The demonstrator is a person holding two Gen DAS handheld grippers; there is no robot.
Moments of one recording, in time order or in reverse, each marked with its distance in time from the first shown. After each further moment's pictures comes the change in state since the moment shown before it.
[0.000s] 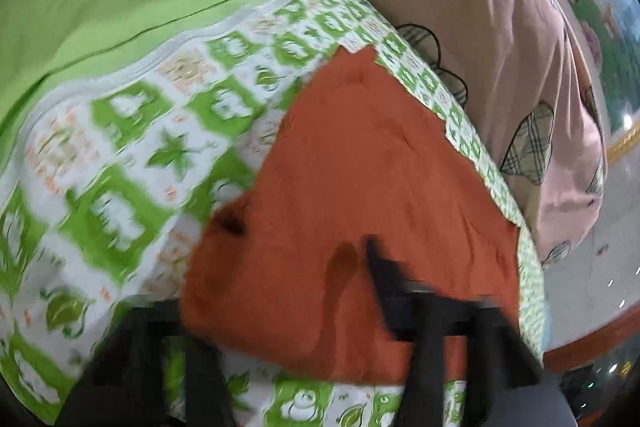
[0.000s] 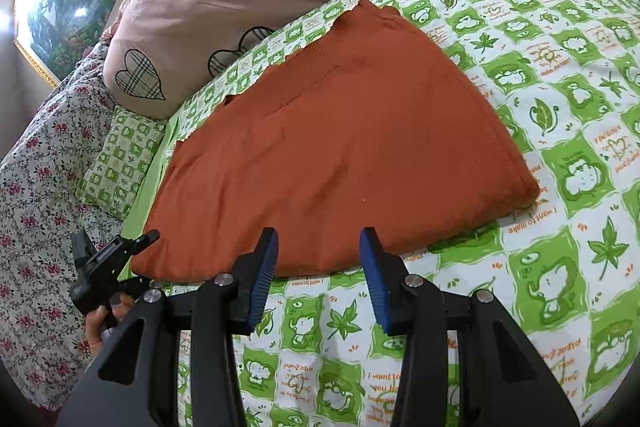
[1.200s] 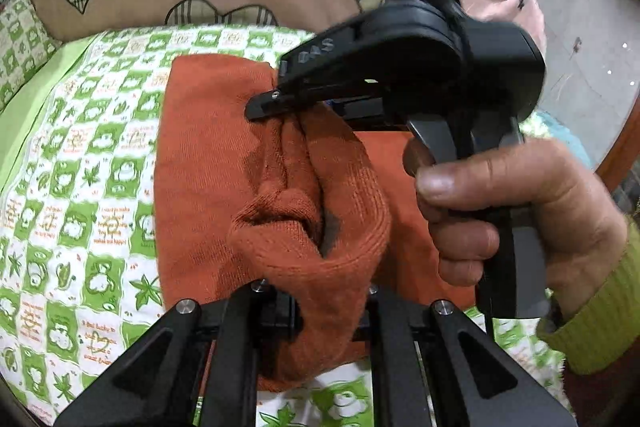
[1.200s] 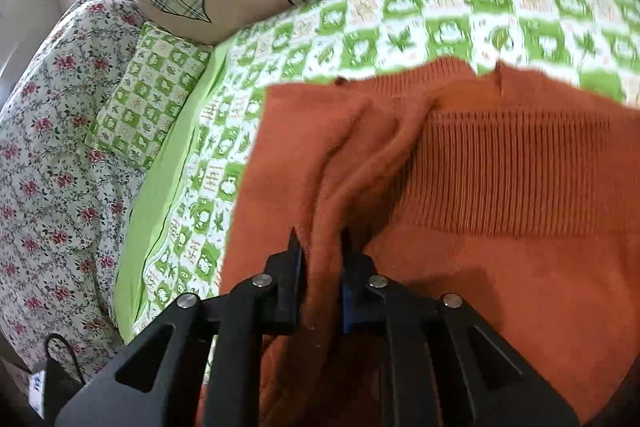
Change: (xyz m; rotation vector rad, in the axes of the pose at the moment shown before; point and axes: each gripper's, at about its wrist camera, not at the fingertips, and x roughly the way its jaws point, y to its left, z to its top) left arm 0.025 -0.188 -0.084 0.644 0.051 -0.027; right arm 0.184 0.118 0.119 -0.271 0.331 0.200
